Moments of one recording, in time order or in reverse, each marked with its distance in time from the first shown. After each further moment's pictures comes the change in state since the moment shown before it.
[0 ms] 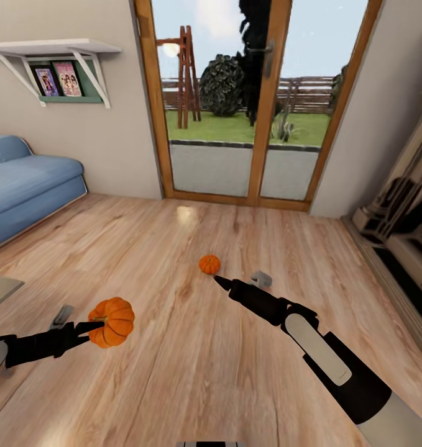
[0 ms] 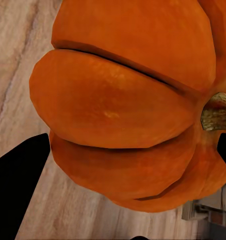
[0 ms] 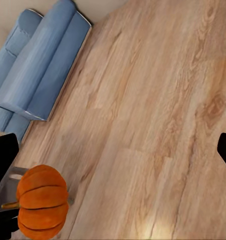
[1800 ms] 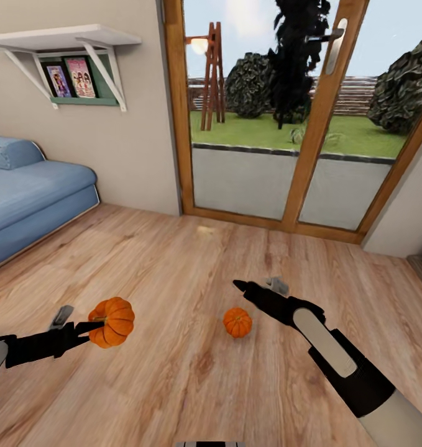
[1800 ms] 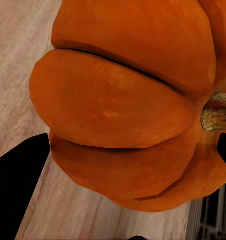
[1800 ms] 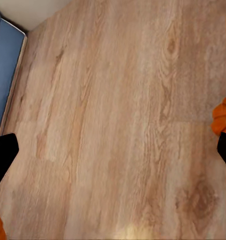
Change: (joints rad) left arm 0.000 0.000 0.000 0.000 0.007 0.003 0.000; right arm 0.000 -0.006 -0.069 0.052 -0.089 0.025 -0.268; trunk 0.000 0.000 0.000
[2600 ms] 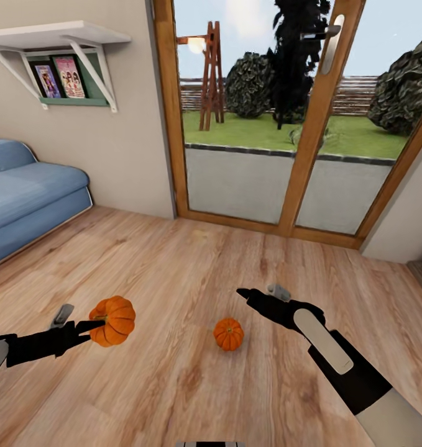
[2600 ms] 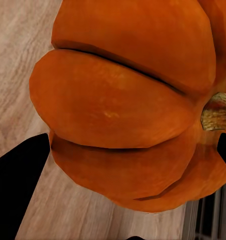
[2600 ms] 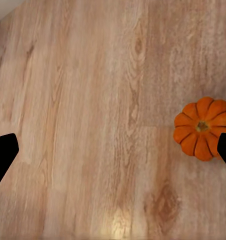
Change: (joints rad) left arm 0.000 -0.002 -0.001 -0.009 0.010 0.004 -0.001; right arm 0.000 0.009 -0.029 0.088 -0.001 0.065 -0.008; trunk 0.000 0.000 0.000
